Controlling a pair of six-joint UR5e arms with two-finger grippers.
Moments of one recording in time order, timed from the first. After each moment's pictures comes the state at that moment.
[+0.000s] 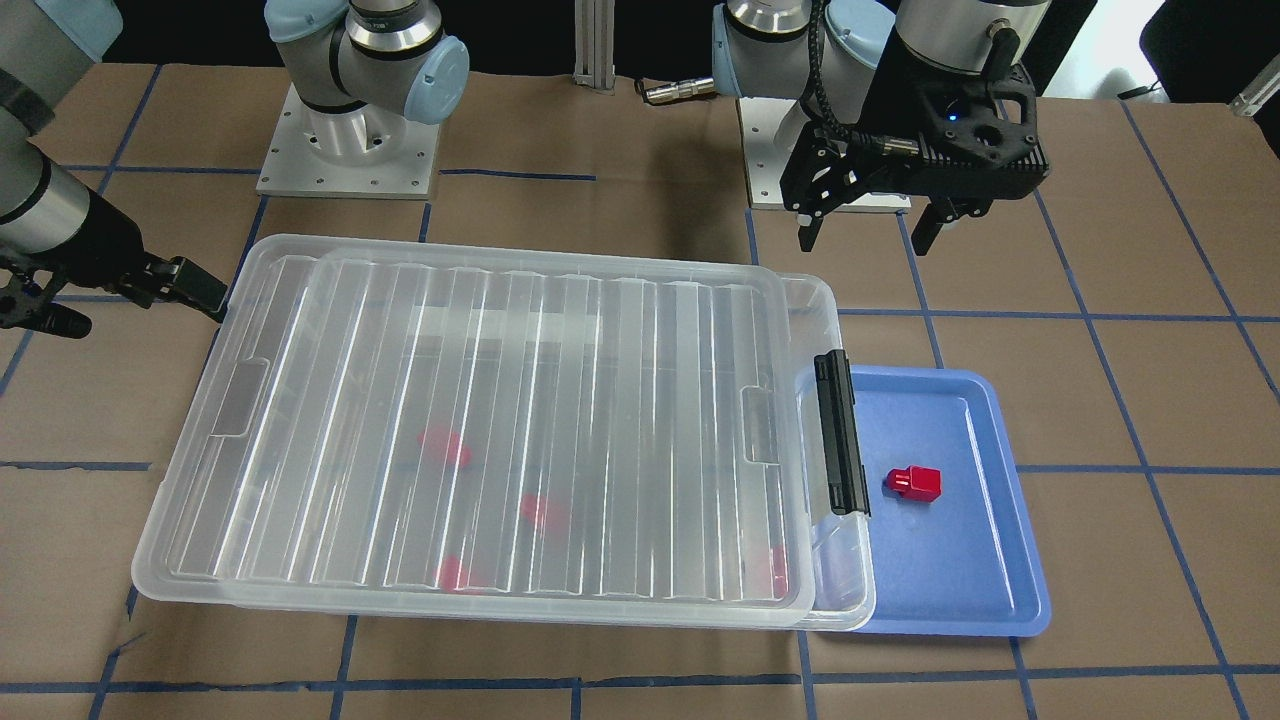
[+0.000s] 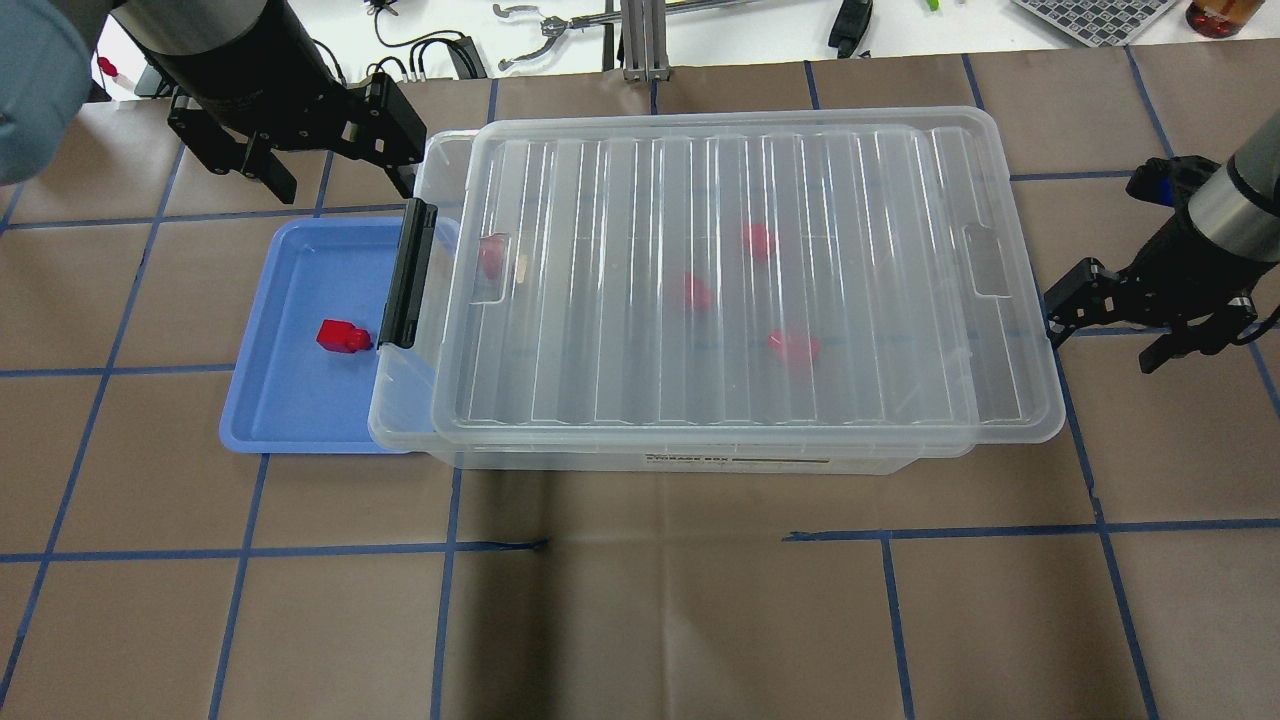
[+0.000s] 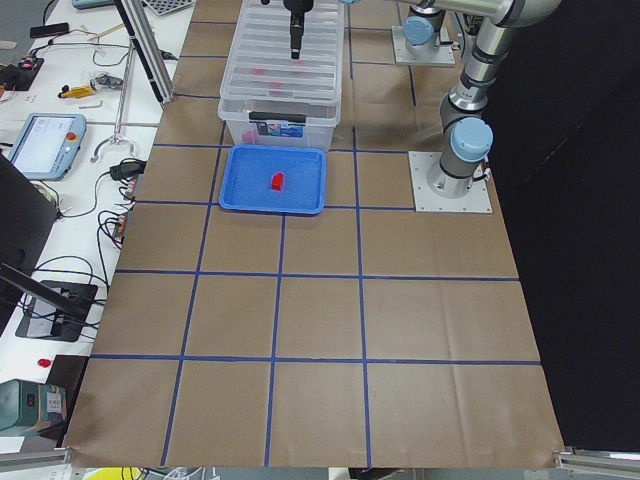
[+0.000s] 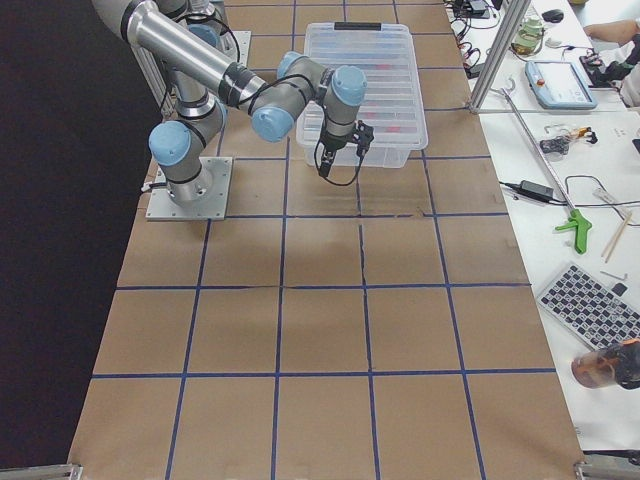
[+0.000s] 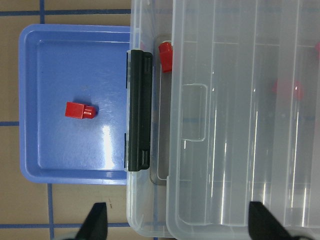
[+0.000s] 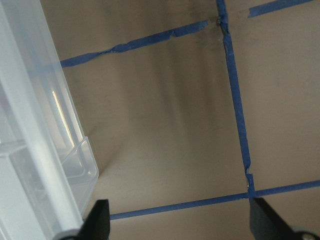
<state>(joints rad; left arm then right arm) -1.61 -1.59 -1.45 -1.59 1.57 -0.04 1.15 -1.56 1.92 -1.75 -1.51 -0.18</state>
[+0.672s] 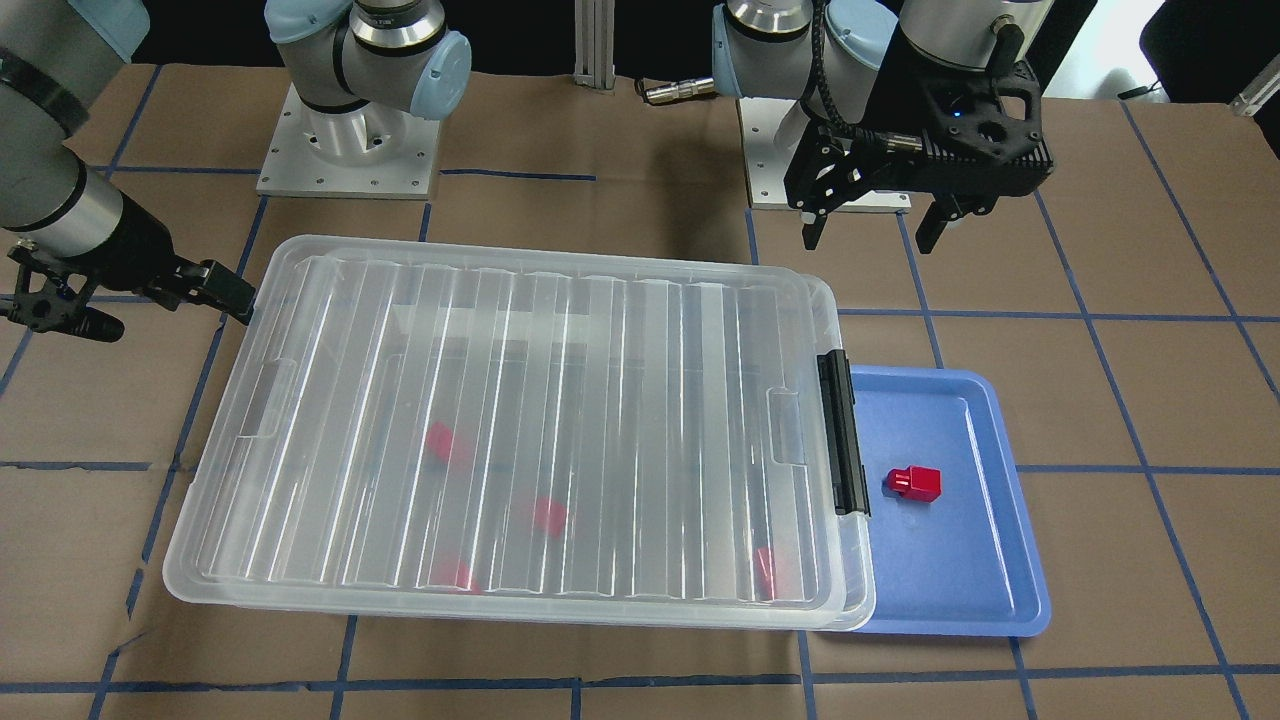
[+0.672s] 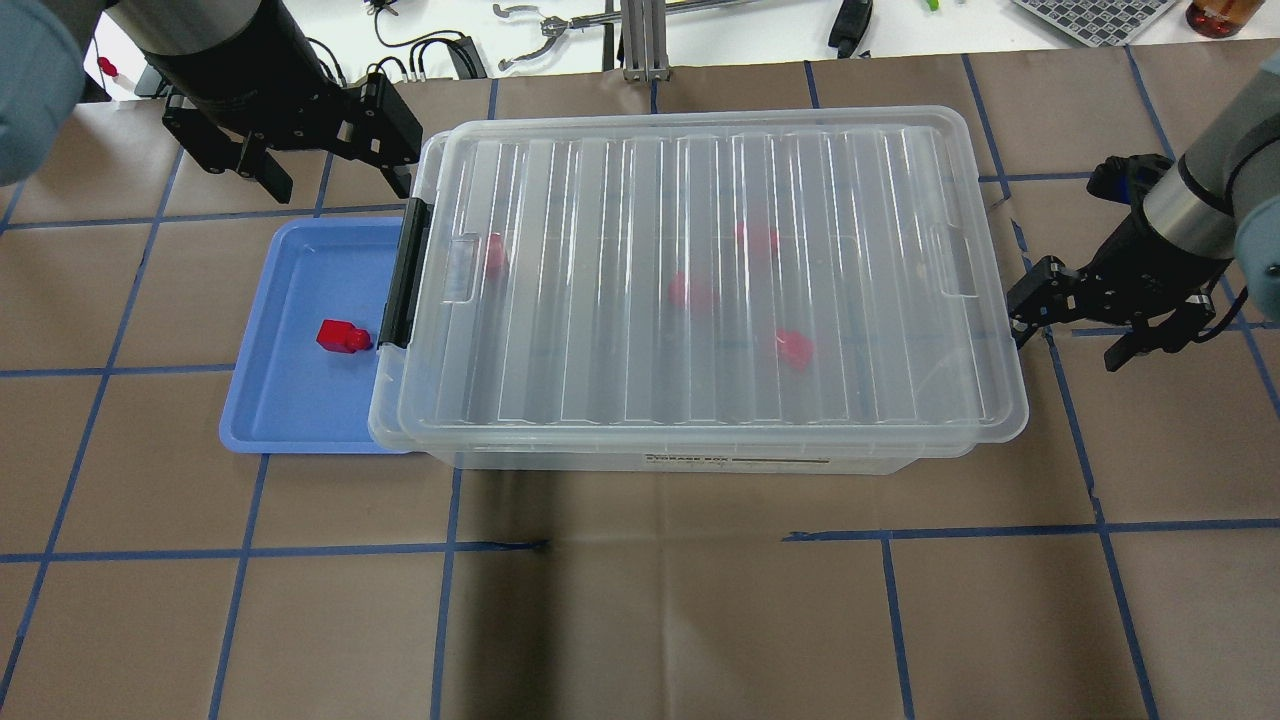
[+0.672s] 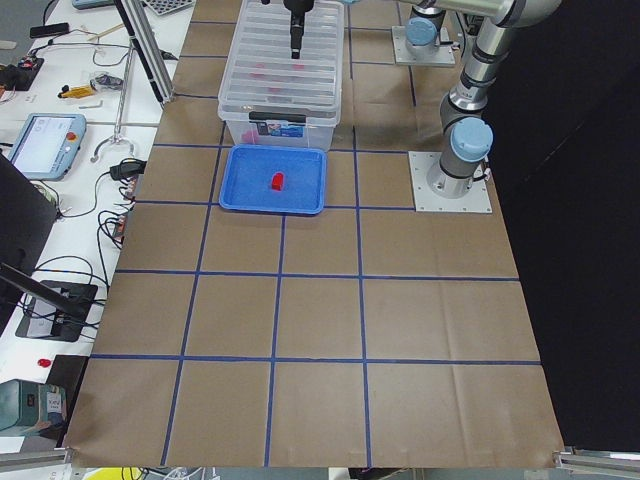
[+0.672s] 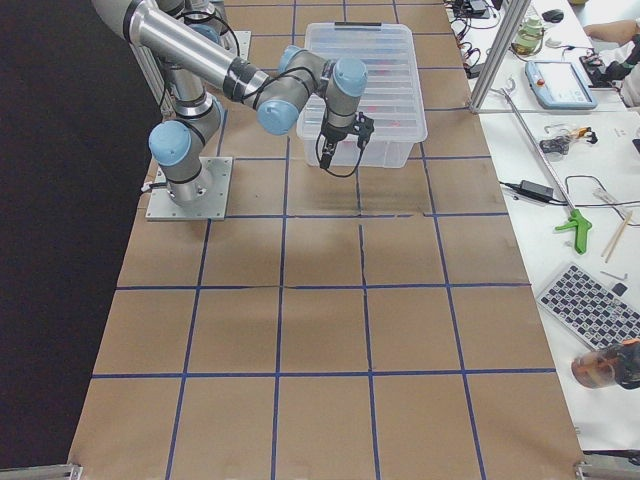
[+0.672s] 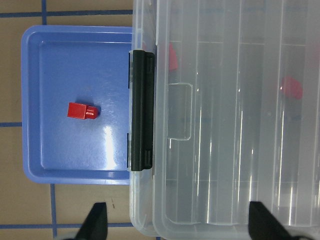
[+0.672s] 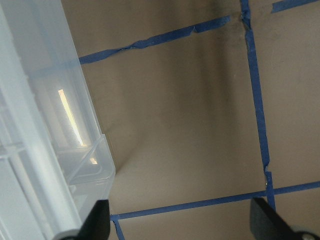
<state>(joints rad) -1.61 -1.58 -1.45 -1.59 1.57 -0.02 1.20 -1.56 1.92 -1.75 -1.50 -0.14</state>
